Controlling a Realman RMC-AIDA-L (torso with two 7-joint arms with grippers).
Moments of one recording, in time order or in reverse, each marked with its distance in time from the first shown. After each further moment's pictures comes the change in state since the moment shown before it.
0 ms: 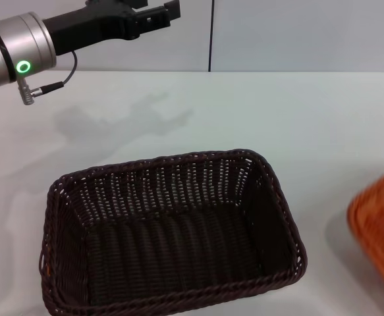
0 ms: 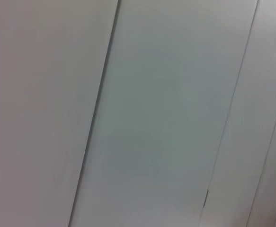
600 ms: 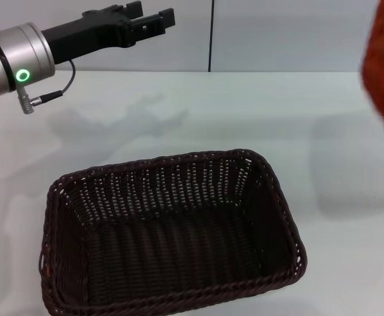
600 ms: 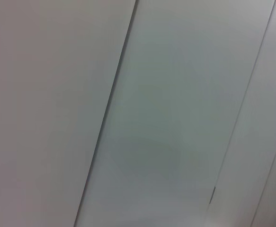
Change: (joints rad) left arm 0.005 0.005 0.000 0.048 -0.016 0.018 0.000; right arm -0.169 0.048 0.110 0.421 0.833 0.063 0.023
